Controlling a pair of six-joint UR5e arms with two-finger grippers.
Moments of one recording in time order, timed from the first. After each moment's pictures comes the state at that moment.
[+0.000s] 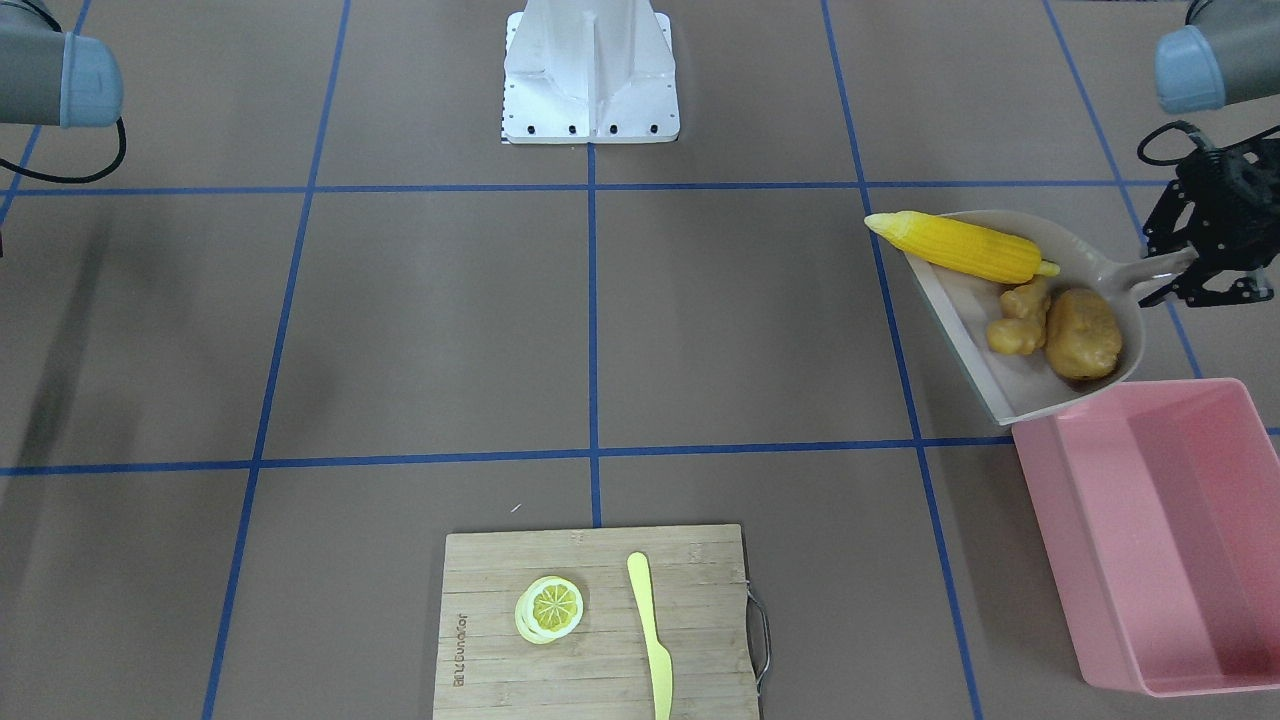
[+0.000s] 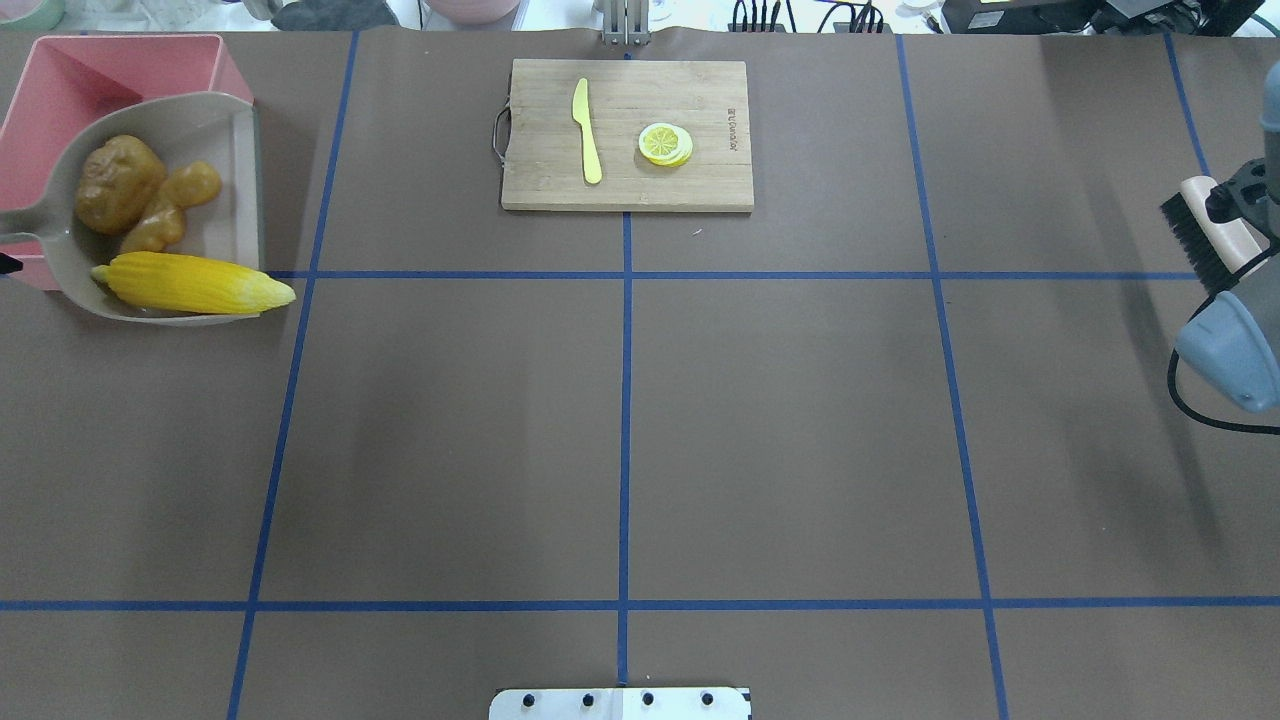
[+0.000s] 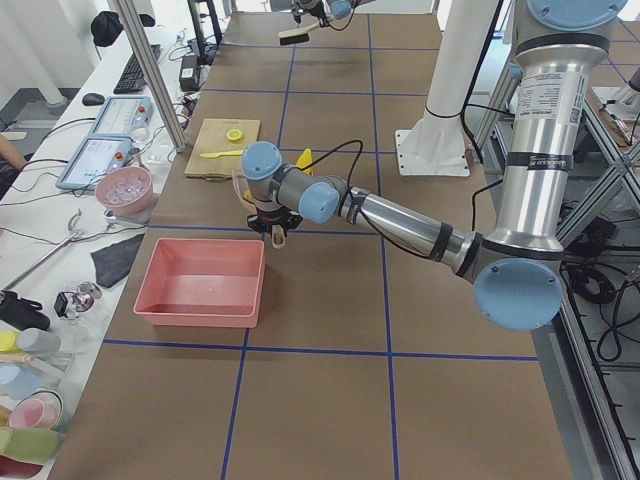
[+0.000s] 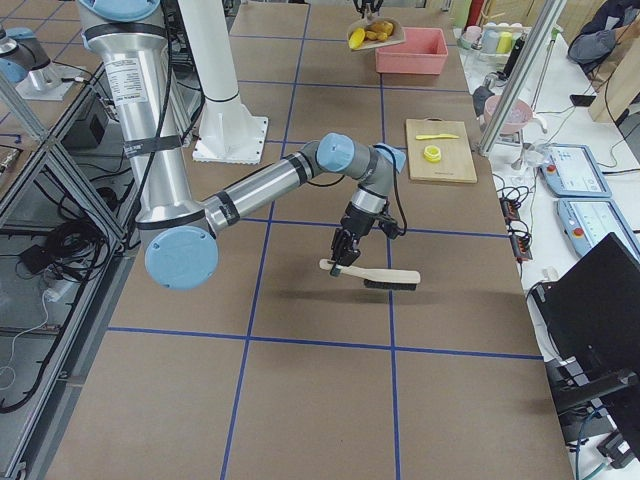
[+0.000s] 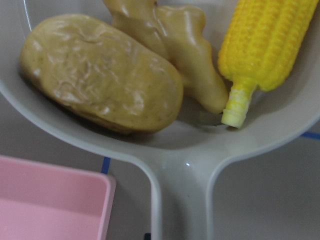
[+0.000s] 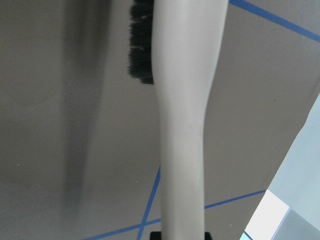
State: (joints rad) left arm -1.30 -1.66 -1.83 -1.62 -2.46 0.92; right arm 1.07 -1.40 1.87 -2.32 1.86 0.16
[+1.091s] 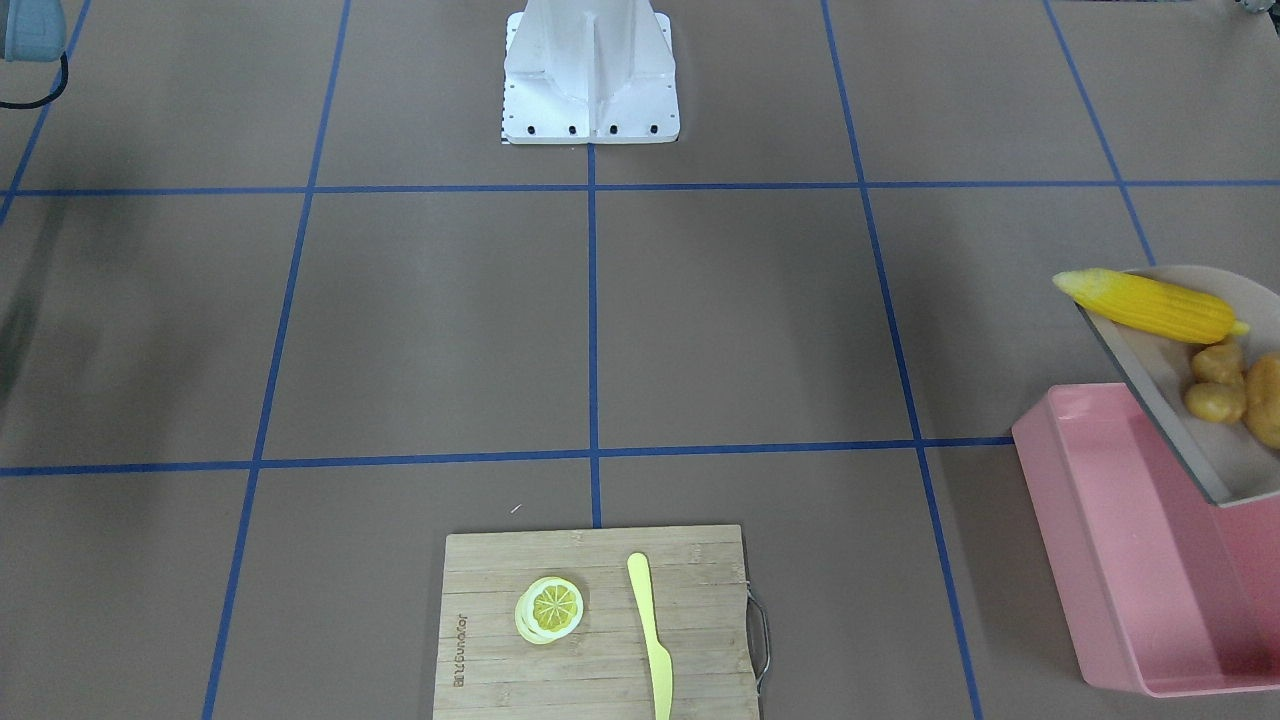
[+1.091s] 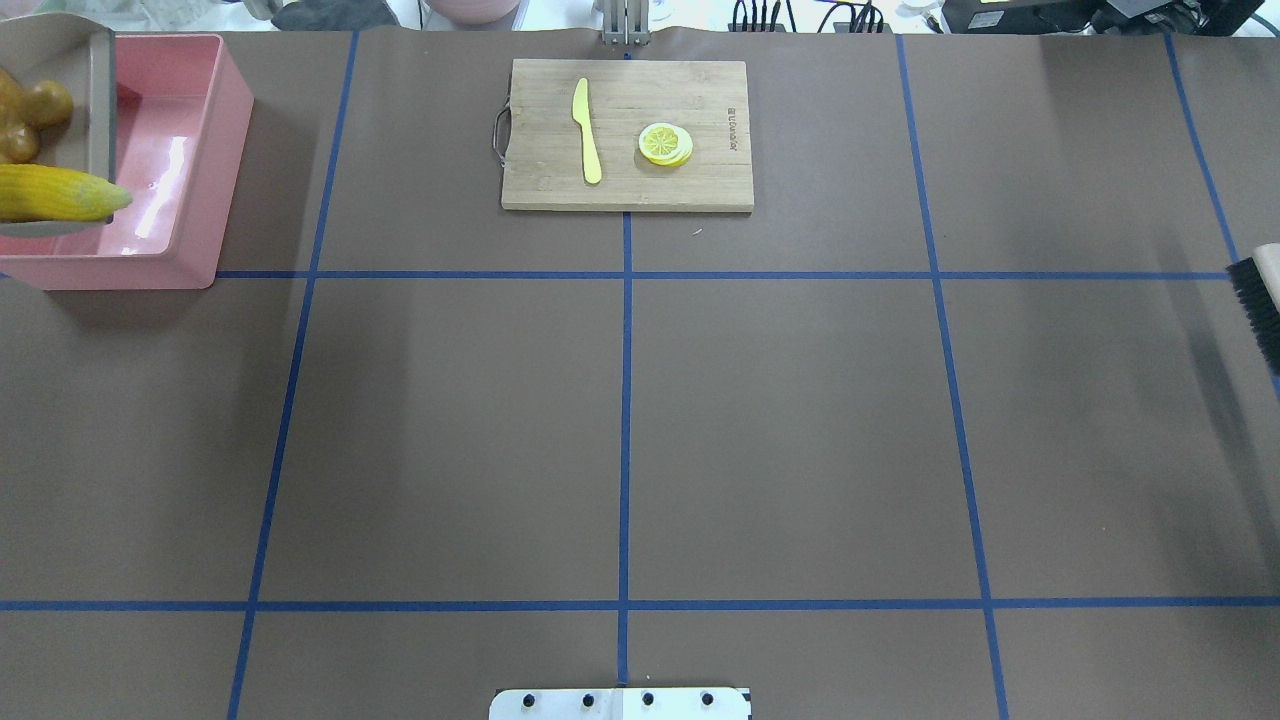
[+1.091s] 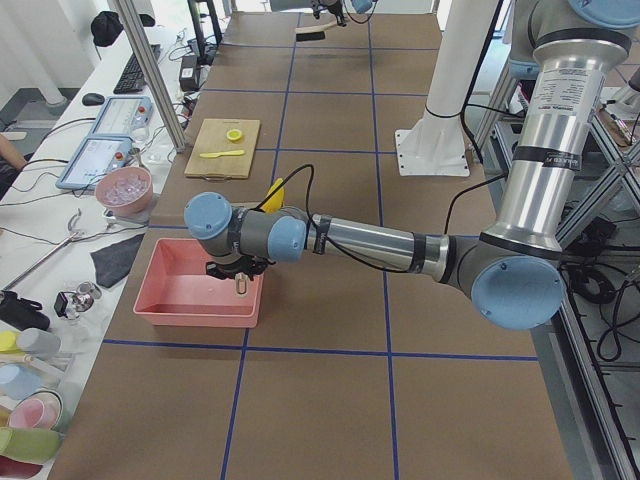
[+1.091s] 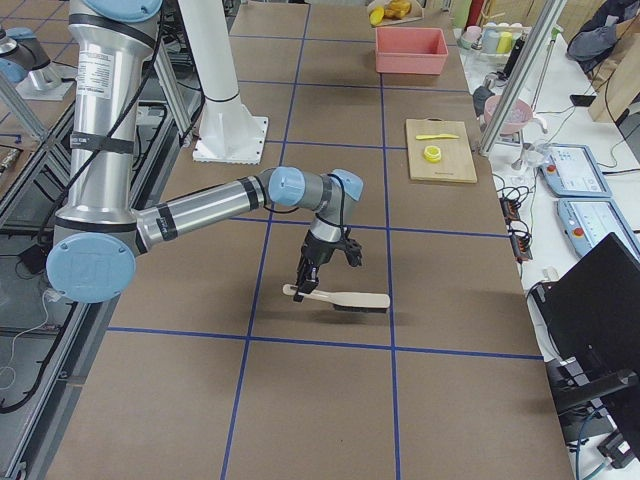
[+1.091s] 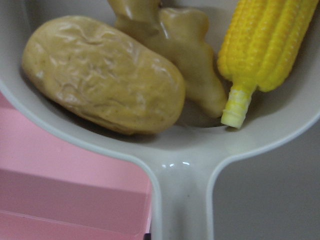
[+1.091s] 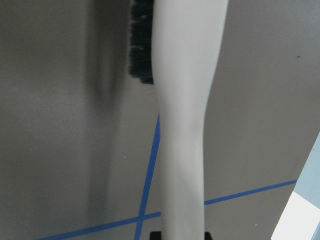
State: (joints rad) left arm -1.54 -1.84 -1.44 -1.49 -2.54 1.31; right arm 1.05 -1.73 2.01 -2.03 1.92 0.27
